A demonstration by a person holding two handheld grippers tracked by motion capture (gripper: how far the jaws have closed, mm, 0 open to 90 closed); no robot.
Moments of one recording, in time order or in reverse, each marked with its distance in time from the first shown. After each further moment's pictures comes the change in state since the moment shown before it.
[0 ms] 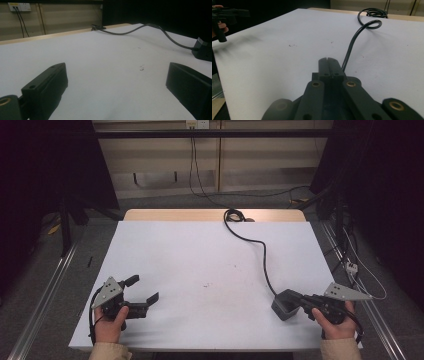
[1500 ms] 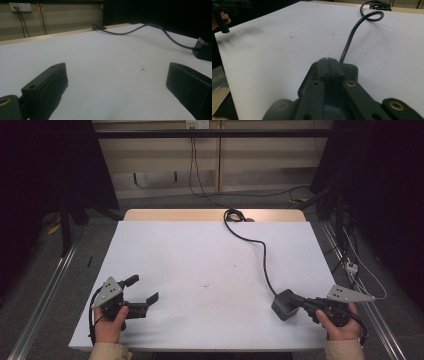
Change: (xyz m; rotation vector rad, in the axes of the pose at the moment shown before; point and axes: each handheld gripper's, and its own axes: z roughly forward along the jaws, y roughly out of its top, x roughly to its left) left arm 0.000 0.000 0.000 0.002 0.007 0.000; right arm -0.005 -0.006 -0.008 0.045 0.014 -0.014
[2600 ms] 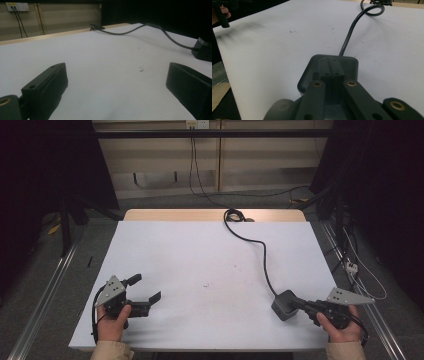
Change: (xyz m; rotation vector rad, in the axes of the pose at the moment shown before) left arm -0.001 0.001 0.007 0.002 -0.013 0.001; right arm 0.001 -0.006 -0.002 0.023 -0.003 -0.003
